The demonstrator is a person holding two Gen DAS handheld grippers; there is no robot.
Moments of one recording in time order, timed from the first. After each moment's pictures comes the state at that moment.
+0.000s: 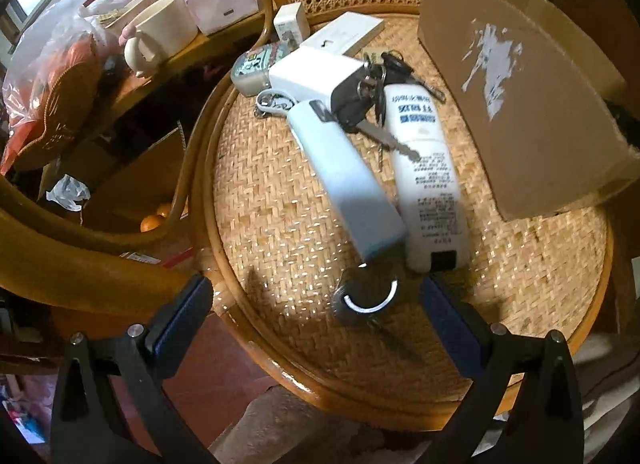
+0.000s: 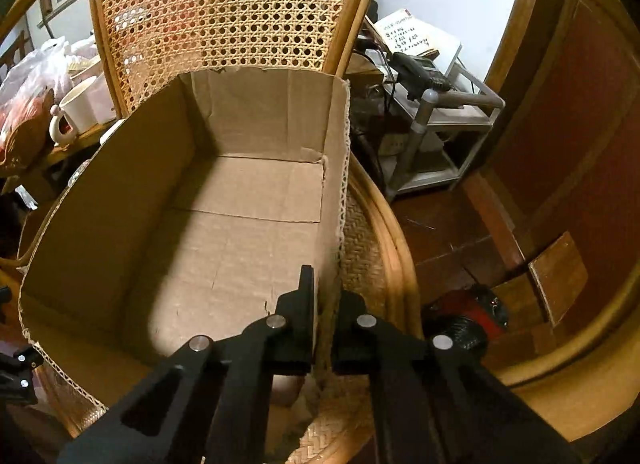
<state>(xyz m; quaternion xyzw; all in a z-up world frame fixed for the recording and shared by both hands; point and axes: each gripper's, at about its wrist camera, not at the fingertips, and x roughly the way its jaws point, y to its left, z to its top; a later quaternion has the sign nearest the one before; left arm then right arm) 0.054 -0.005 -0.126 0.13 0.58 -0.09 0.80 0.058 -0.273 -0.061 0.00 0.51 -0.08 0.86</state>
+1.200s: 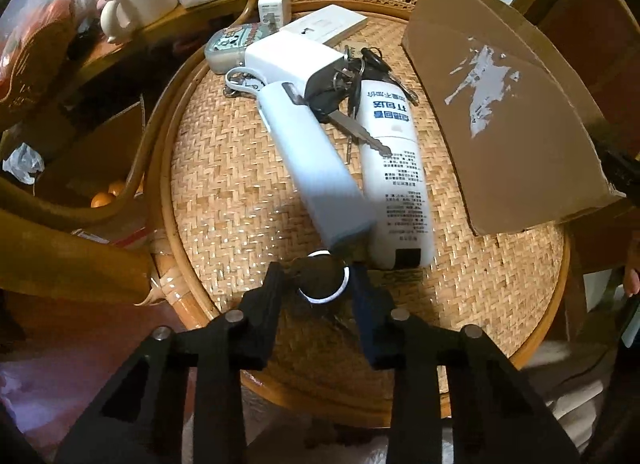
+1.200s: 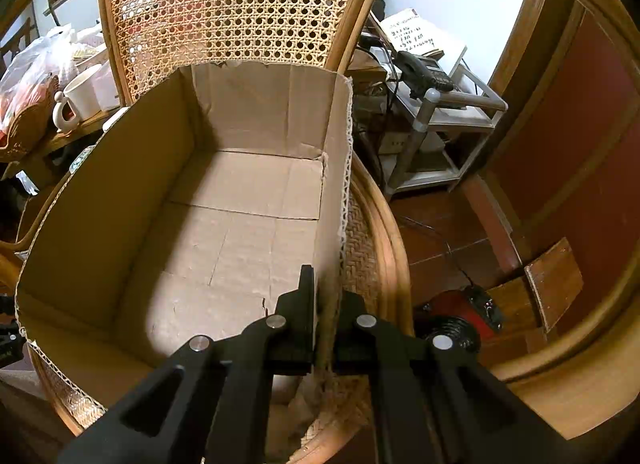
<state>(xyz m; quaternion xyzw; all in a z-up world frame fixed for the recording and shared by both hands) 0.056 0.003 -0.132 0.04 0.60 -0.15 0.79 0.056 -0.274 -0.060 -0.01 0.51 -0.08 0.85</state>
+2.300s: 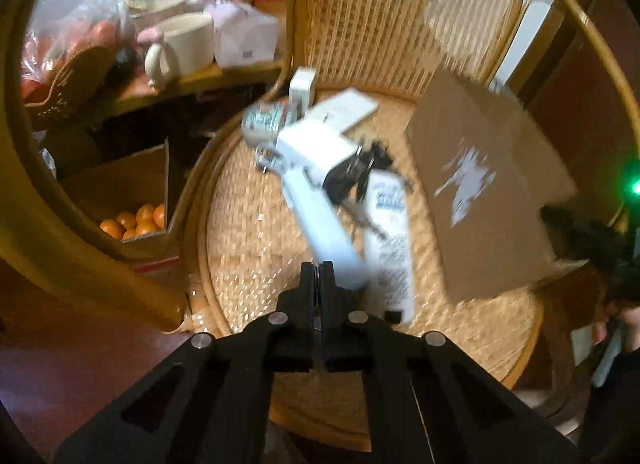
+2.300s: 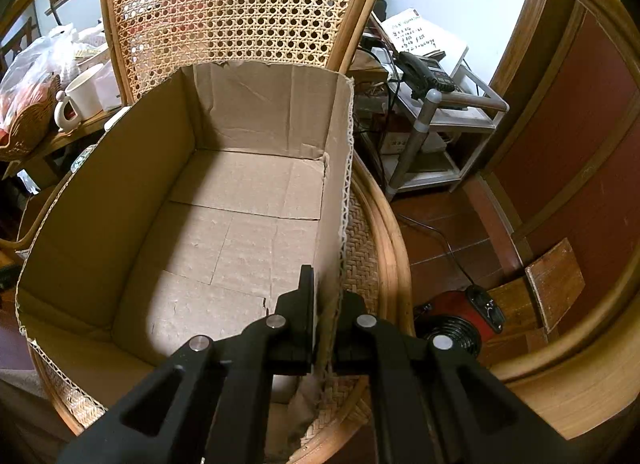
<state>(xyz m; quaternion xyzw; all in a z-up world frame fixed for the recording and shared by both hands) 0.053 0.026 -0.083 -0.04 0.50 -0.13 0.86 0.056 -0.274 -0.061 -0.01 0.51 -0.07 0.85</state>
